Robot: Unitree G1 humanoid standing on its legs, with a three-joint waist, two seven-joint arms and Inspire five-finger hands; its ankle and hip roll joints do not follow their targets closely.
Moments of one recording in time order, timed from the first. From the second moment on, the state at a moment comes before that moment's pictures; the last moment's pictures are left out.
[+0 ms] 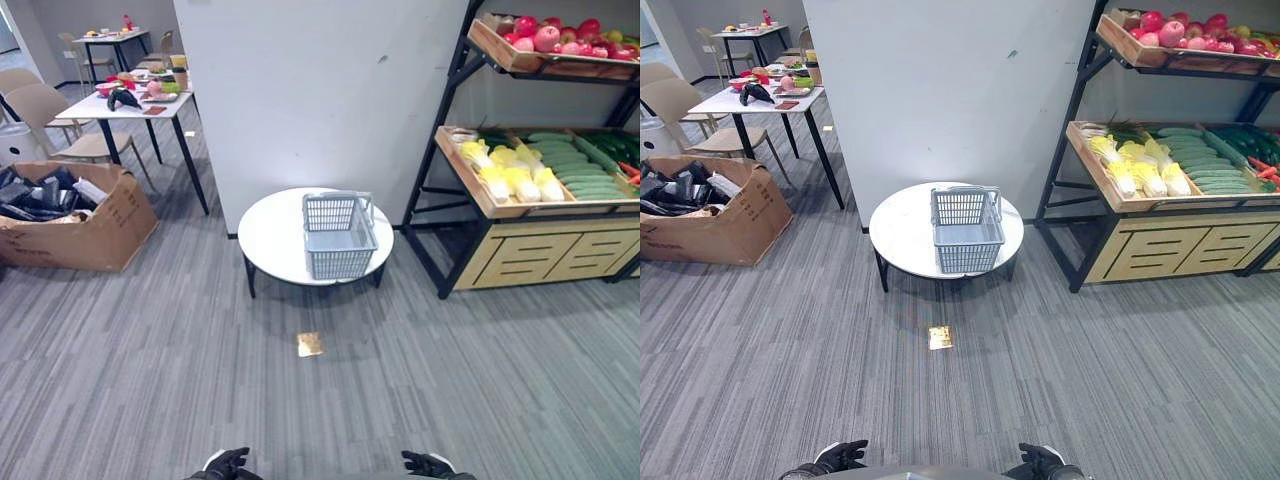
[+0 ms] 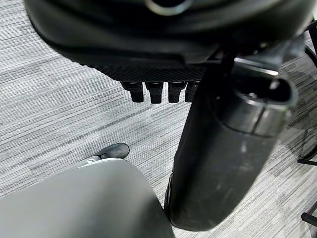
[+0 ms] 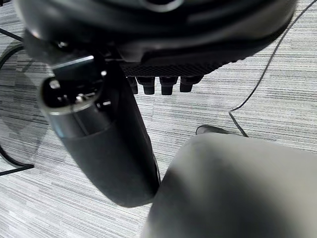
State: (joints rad) left arm -0.04 0.23 -0.32 1.36 -0.08 -0.12 -0.09; right arm -0.04 -0.19 0.33 1.38 0.13 -0.08 0.14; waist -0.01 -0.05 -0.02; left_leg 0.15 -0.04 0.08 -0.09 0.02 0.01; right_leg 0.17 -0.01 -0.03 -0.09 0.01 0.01
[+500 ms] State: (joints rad) left arm -0.08 0.24 -0.33 1.37 -0.08 -0.12 -0.09; right arm -0.10 -0.18 0.32 1.38 0.15 -0.09 0.14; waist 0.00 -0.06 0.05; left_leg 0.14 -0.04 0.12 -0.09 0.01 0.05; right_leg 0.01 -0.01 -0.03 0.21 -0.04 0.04
